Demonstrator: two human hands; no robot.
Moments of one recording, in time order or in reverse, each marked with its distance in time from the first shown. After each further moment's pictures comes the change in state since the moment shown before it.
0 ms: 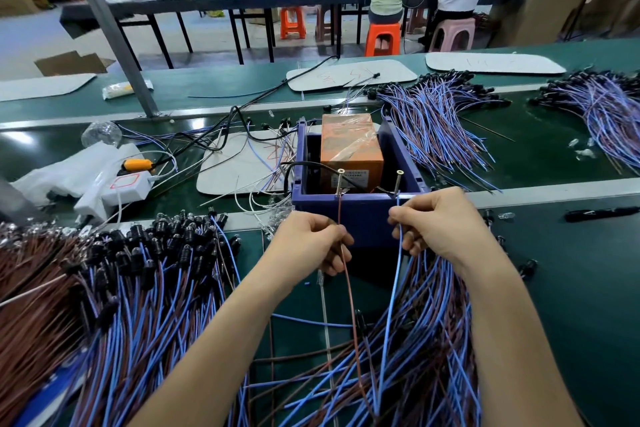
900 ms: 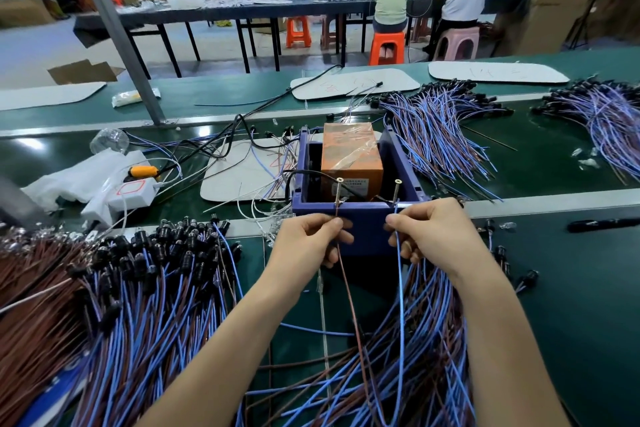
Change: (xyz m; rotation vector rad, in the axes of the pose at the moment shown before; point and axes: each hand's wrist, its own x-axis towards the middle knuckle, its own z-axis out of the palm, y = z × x) left_hand 0.006 -0.009 0.006 -0.116 0.162 0.141; right_hand 0.000 0.000 0.001 -0.014 -0.001 0.004
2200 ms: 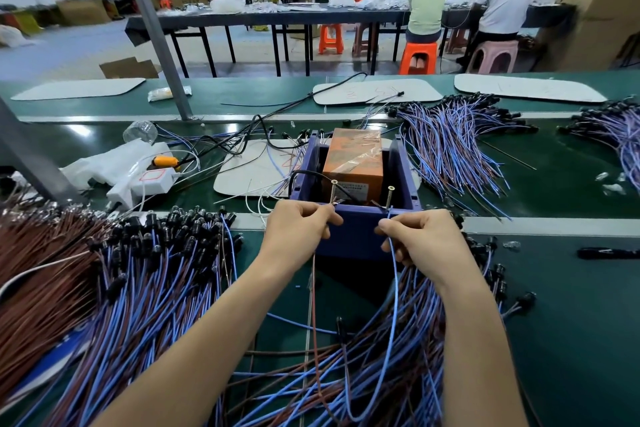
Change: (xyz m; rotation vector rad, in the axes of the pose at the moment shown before) left_hand 0.003 0.017 0.011 0.242 0.245 0.046; right_hand -0.001 0.002 -0.008 0.037 -0.073 -0.049
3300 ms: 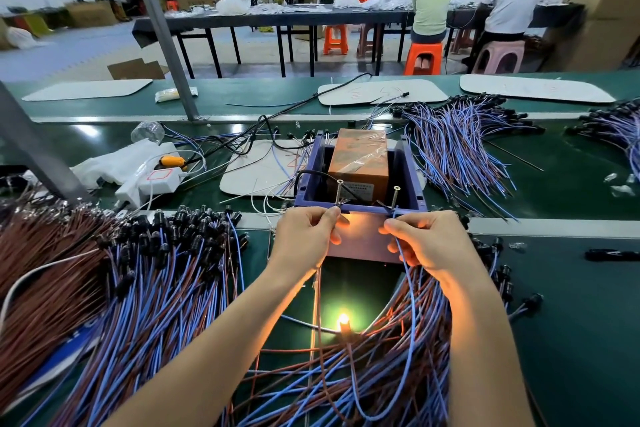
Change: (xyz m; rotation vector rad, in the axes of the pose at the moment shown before) left_hand -0.004 -0.009 0.005 0.007 0.013 0.062; right_hand 0.006 0.004 0.002 0.048 -0.015 0.018
